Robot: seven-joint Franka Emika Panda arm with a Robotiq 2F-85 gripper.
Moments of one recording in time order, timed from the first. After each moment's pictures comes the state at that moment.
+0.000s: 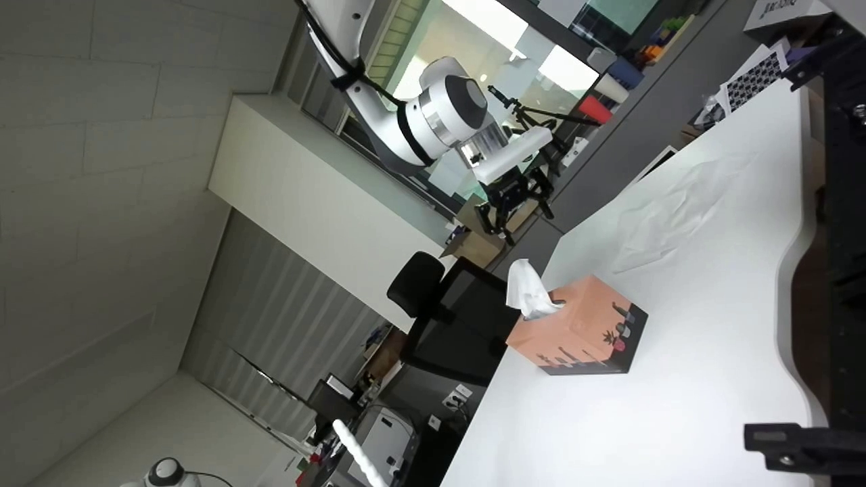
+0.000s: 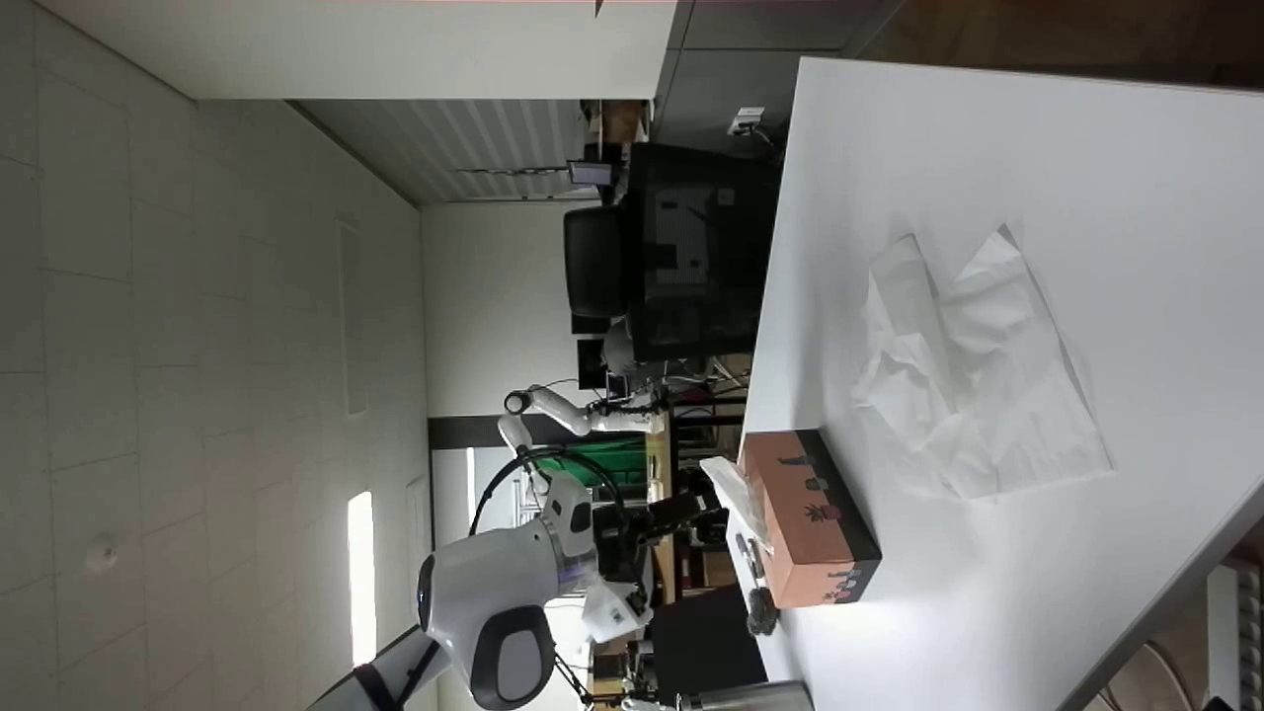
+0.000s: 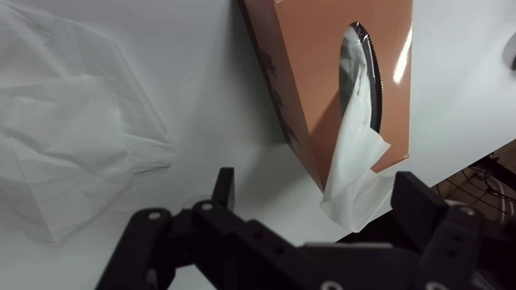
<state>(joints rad) 0.41 0.11 -0.50 -2.49 1.02 2.84 -0.59</state>
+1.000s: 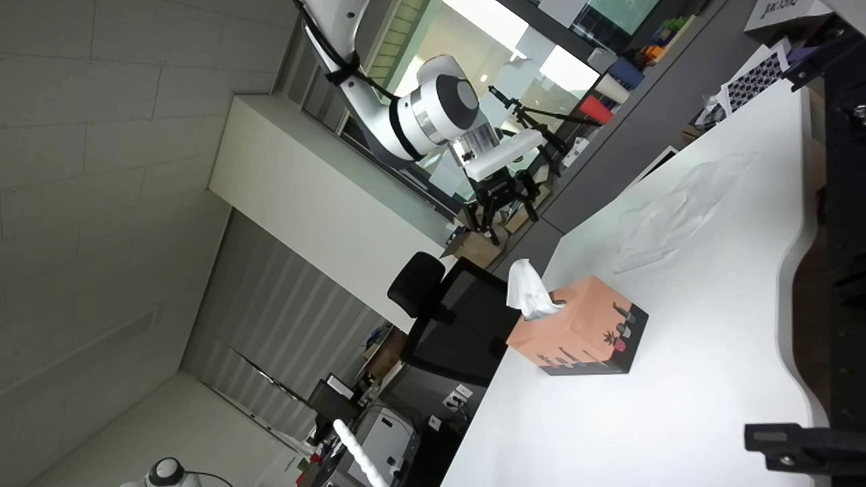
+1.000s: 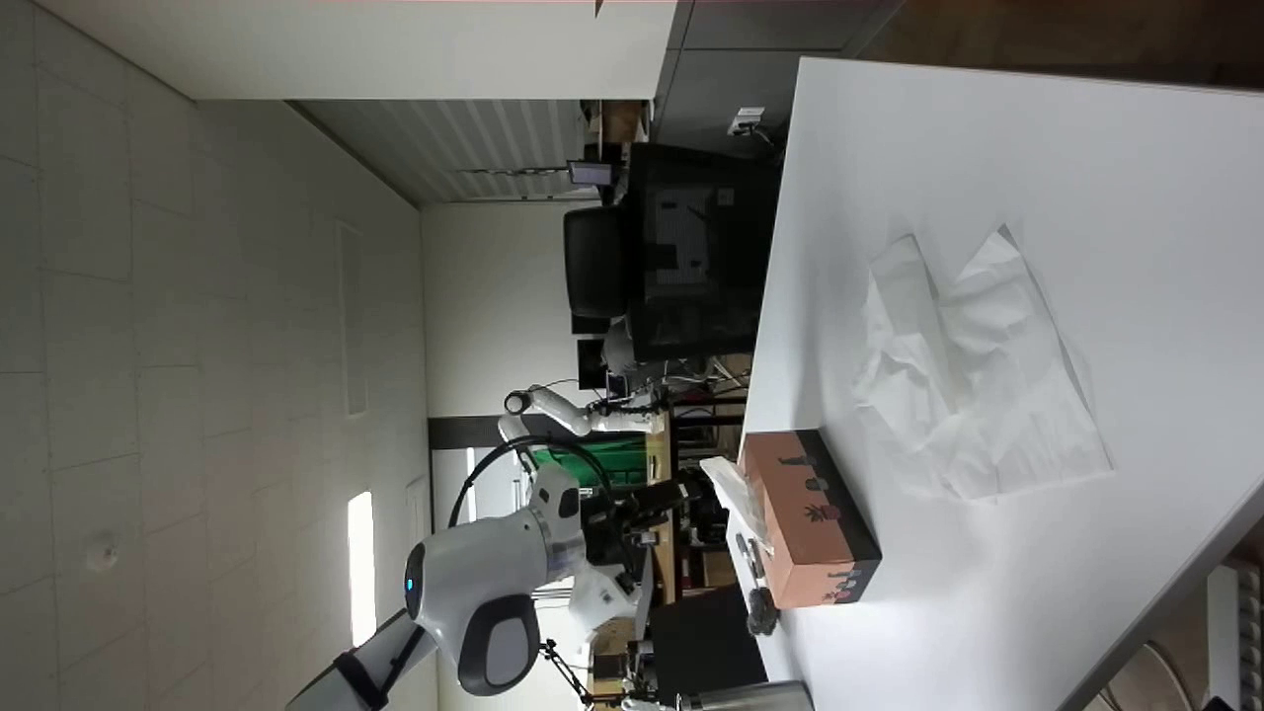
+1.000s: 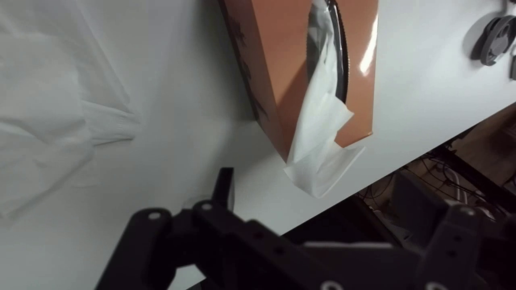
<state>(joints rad) 0.40 0.10 -0.50 -2.43 1.10 2.78 -0.71</state>
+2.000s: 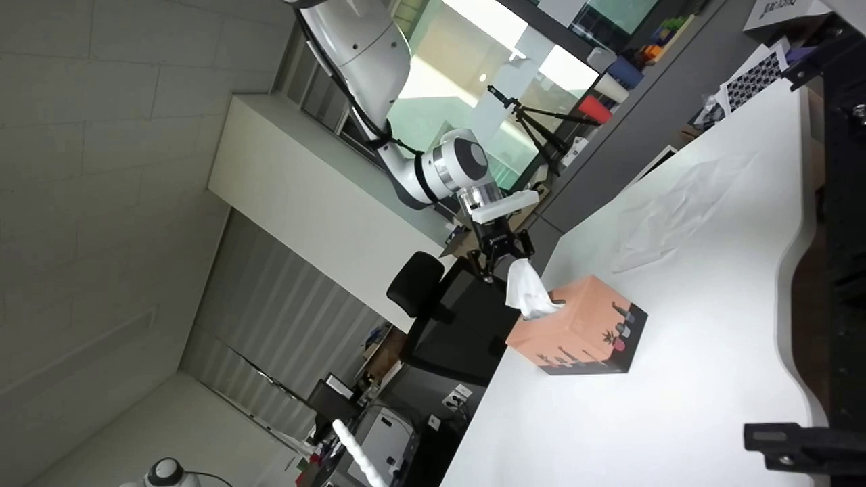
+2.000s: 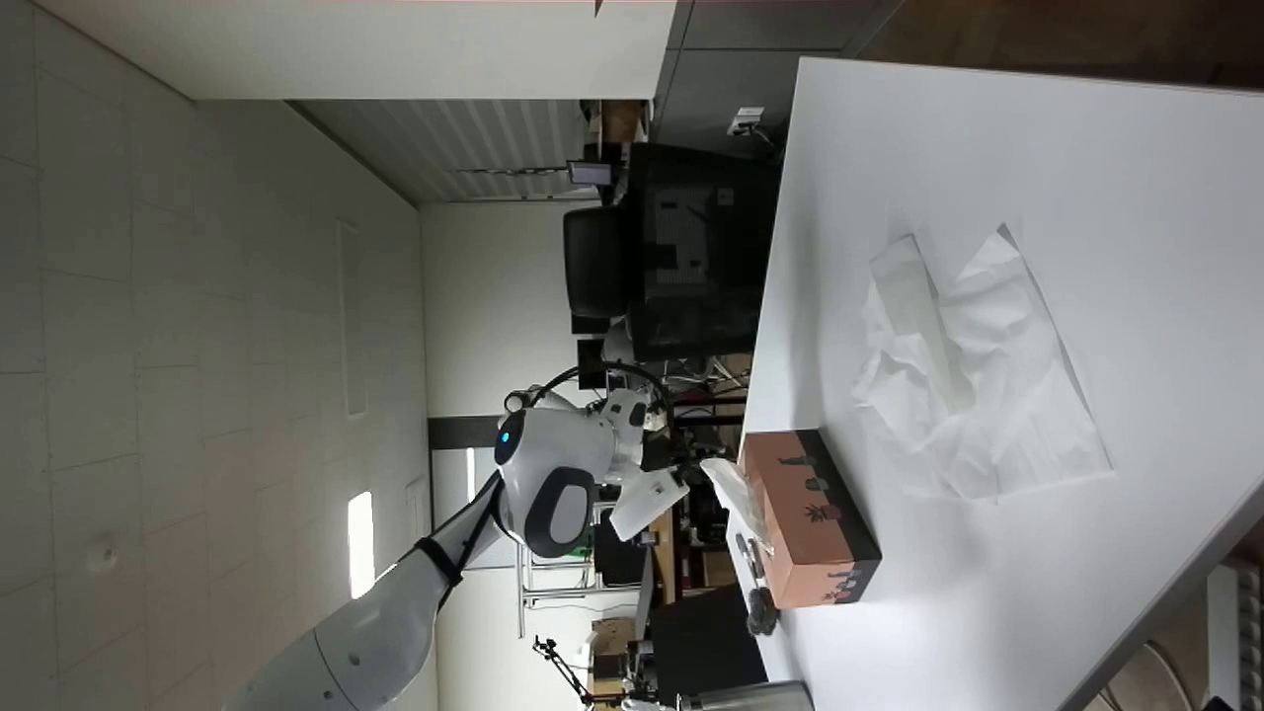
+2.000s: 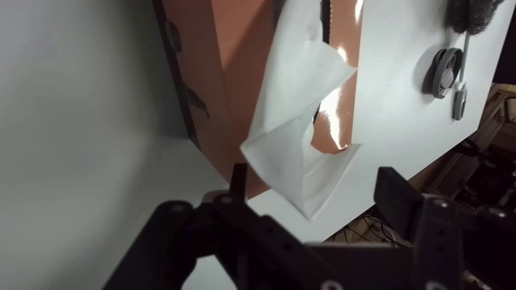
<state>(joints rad) -0.06 0.53 -0.10 -1.94 1.01 2.43 -0.72</state>
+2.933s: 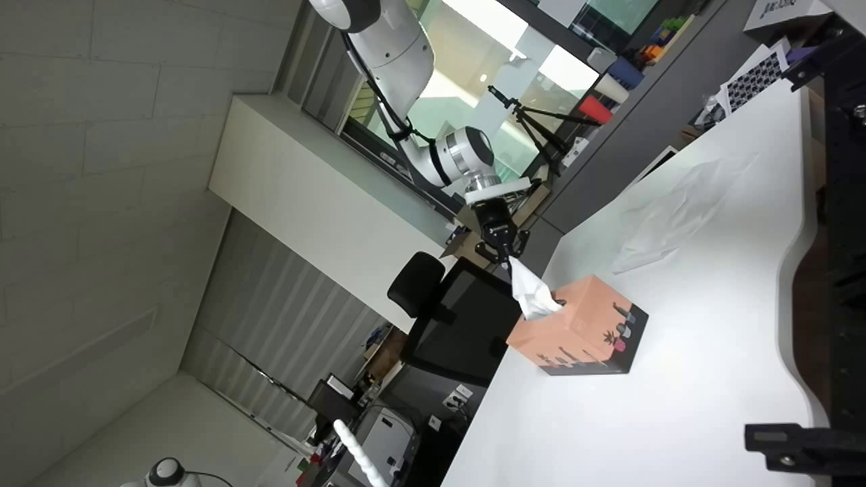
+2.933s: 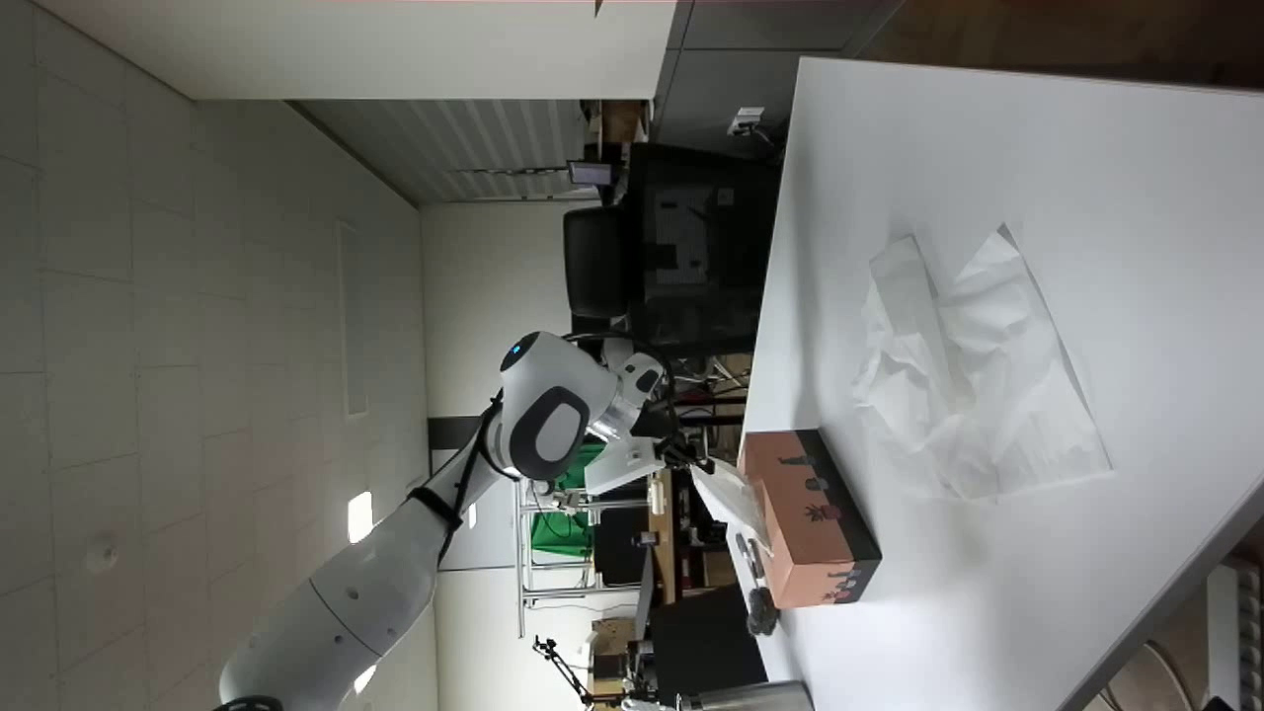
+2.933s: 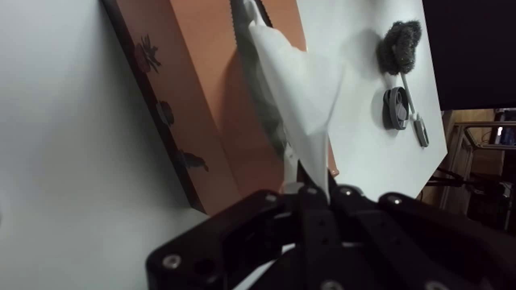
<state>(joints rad) -0.23 0.67 -0.06 -1.66 0.81 1.97 -0.39</state>
